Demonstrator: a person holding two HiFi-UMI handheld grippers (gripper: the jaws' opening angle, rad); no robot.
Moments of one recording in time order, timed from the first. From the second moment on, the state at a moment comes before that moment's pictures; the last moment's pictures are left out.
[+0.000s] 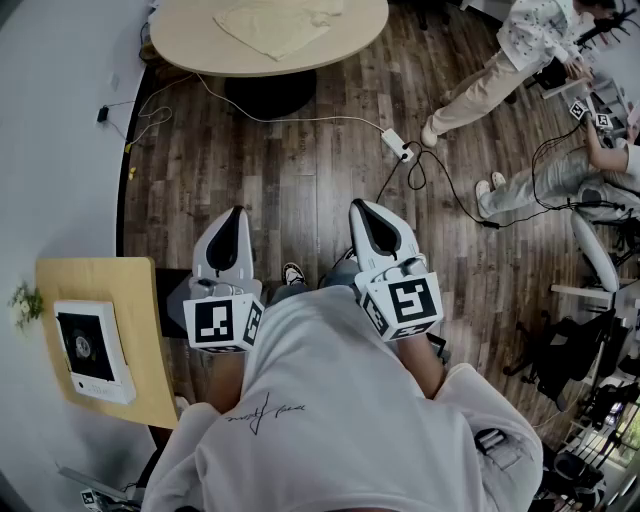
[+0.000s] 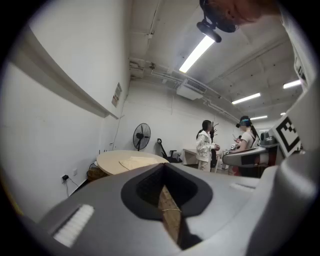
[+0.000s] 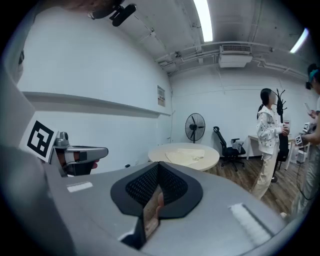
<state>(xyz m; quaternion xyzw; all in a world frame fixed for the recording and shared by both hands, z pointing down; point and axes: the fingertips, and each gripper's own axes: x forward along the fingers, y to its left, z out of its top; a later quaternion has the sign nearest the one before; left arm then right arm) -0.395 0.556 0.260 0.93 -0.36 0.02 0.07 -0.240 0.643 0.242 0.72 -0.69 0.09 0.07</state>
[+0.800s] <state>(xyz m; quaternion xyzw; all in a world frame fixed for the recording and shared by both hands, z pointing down) -0.388 0.516 0.273 0.92 -0.37 0.04 0.09 -0.222 0.591 0.255 0.71 -0.69 0.13 0.05</state>
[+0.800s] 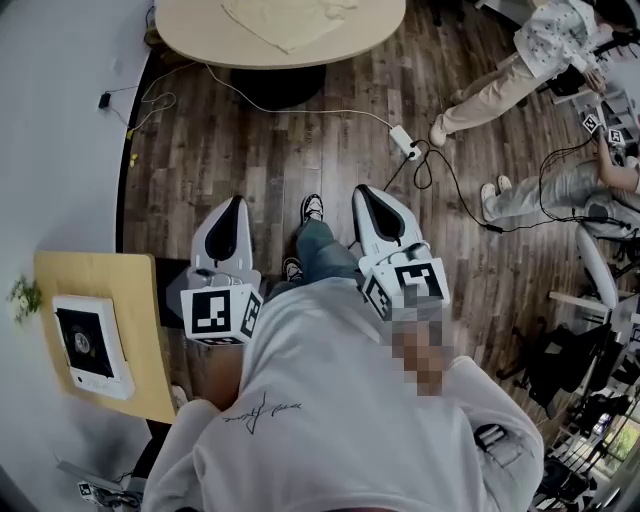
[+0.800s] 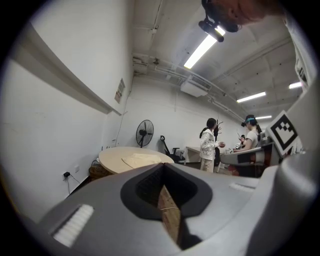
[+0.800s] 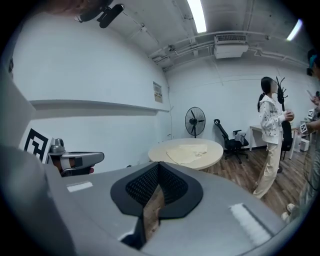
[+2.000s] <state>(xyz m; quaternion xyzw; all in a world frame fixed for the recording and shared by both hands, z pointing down) -0.251 0.315 0.284 0.91 -0.40 0.07 0.10 -0.124 0.371 0.296 0.58 -0.79 0.19 0.09</state>
